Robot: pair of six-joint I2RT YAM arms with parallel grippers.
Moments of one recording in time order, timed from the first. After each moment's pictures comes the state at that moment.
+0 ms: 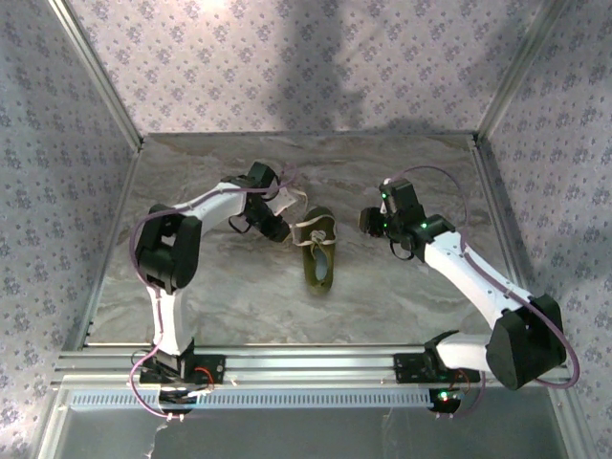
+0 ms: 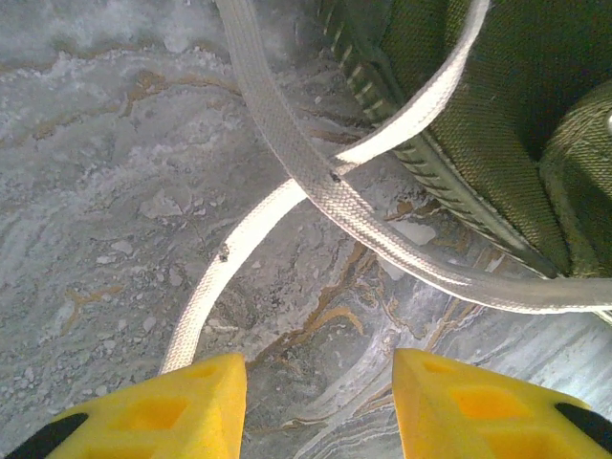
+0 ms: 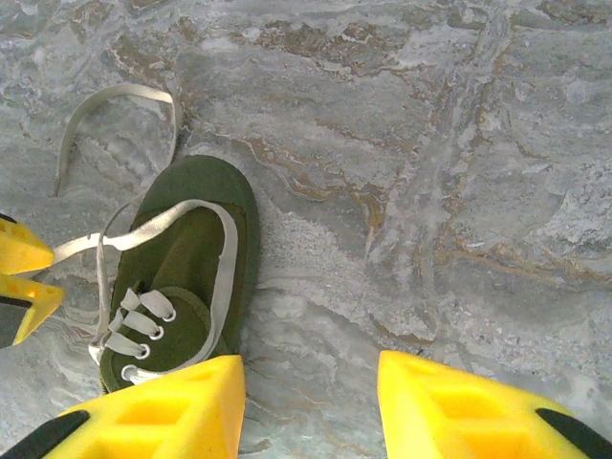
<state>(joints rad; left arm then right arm) -0.46 1.97 1.42 -0.75 0.31 0.32 0.43 1.26 0.95 -0.50 0.03 0.47</state>
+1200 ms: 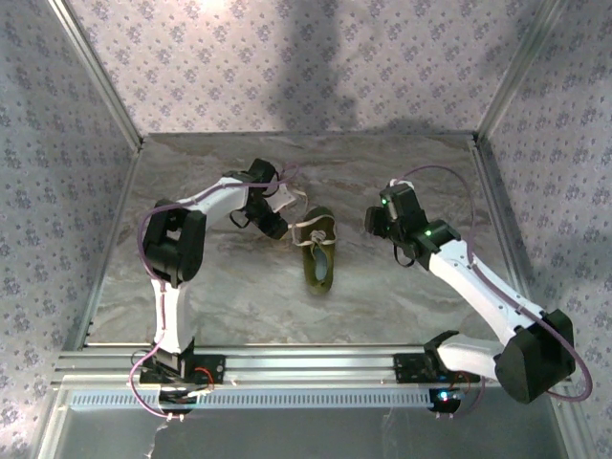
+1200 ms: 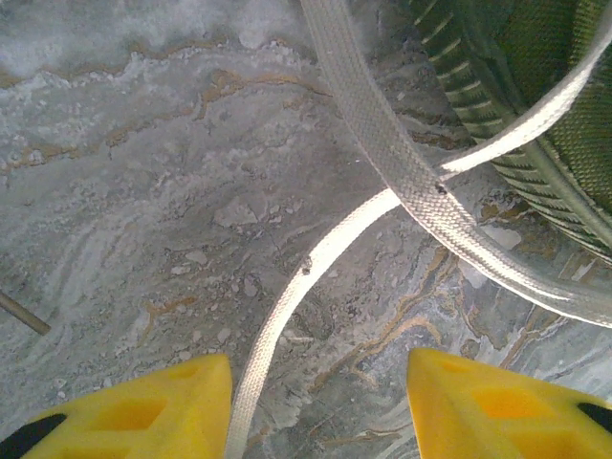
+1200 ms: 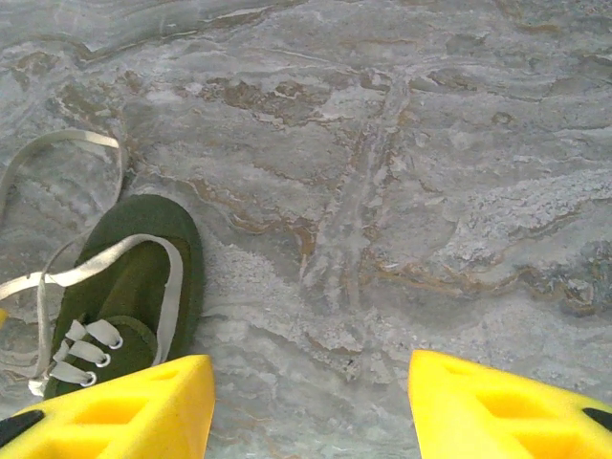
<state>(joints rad) -0.44 2.04 1.51 -0.80 0.24 0.37 0.49 1.19 0.95 -0.55 0.25 0.47</state>
